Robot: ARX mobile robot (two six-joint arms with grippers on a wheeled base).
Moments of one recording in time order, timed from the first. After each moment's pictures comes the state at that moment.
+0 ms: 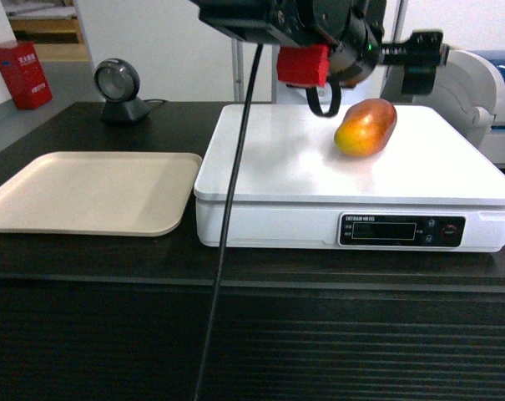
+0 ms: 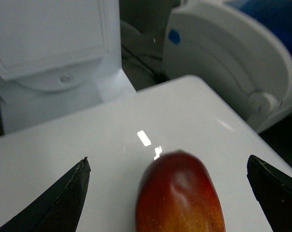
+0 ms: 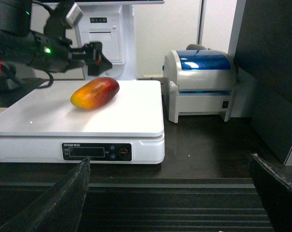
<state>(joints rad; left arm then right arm) -0.56 2.41 2.03 0.06 -0.04 -0.08 0.00 0.00 0.01 0.00 0.00 0.00</state>
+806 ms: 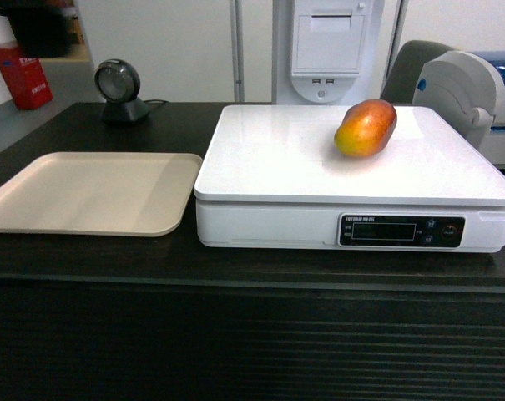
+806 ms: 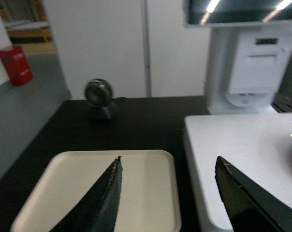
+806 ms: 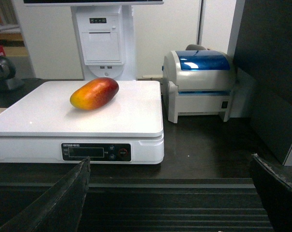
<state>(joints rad) -0.40 1.26 0.58 0.66 -0.41 0.01 0.00 0.00 0.01 0.00 0.00 0.00</state>
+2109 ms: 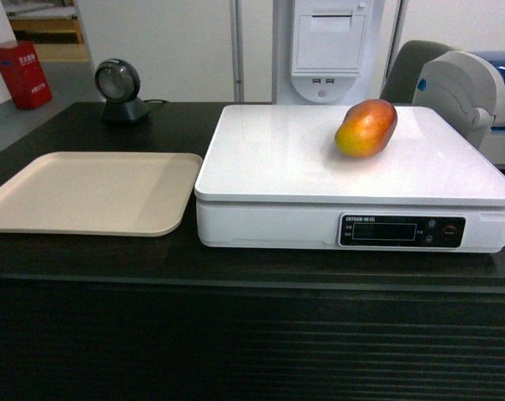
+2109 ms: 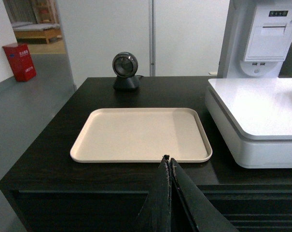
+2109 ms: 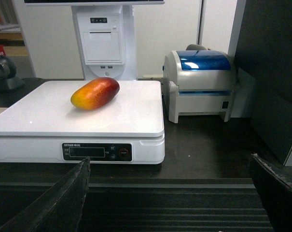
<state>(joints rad) 0.00 0.42 0.01 0.41 0.00 0.00 0.00 0.00 0.01 0.00 0.00 0.00</state>
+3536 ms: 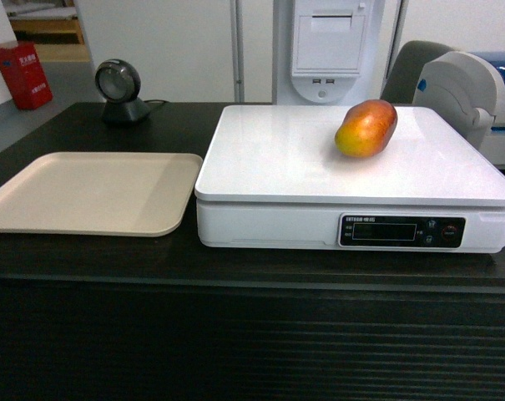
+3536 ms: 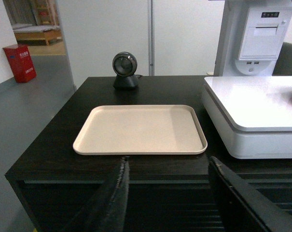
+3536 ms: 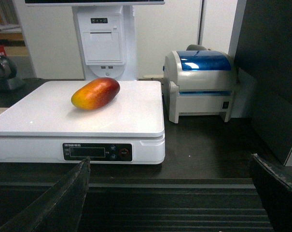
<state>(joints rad) 0.00 0.01 0.01 0.00 0.00 0.00 0.00 0.00 0.01 0.00 0.00 0.00</state>
